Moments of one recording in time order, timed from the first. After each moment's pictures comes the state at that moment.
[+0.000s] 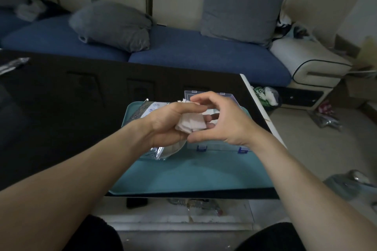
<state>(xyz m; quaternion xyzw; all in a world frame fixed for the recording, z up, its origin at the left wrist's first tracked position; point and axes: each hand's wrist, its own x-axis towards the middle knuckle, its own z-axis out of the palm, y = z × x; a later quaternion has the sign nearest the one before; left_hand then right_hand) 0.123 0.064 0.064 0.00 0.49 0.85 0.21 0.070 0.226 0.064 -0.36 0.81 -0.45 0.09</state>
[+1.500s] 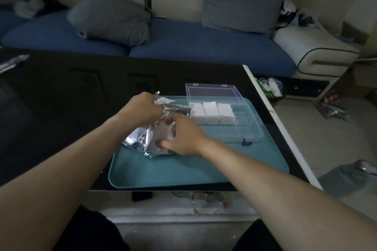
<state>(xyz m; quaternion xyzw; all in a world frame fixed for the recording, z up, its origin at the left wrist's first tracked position) 0.112 0.002 0.043 -0.20 0.92 0.33 0.01 0.090 0.148 0.000 -0.30 0.89 -0.29 0.17</state>
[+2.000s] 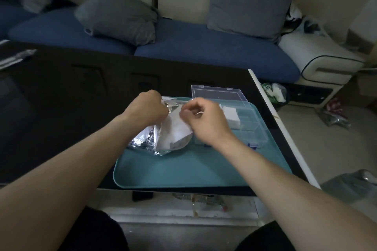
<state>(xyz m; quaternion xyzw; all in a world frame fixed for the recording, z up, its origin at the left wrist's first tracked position) 0.110 -0.004 0.040 -0.21 0.93 0.29 -0.02 0.077 0.161 0.018 -0.24 0.83 -0.51 0.02</state>
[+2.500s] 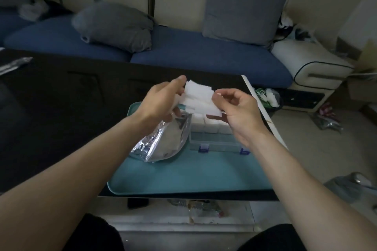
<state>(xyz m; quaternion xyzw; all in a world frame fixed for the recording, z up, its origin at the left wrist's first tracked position) 0.114 0.036 0.074 -0.14 0.73 0.67 -0.07 0.054 0.218 0.054 -0.11 0.70 -0.71 0.03</state>
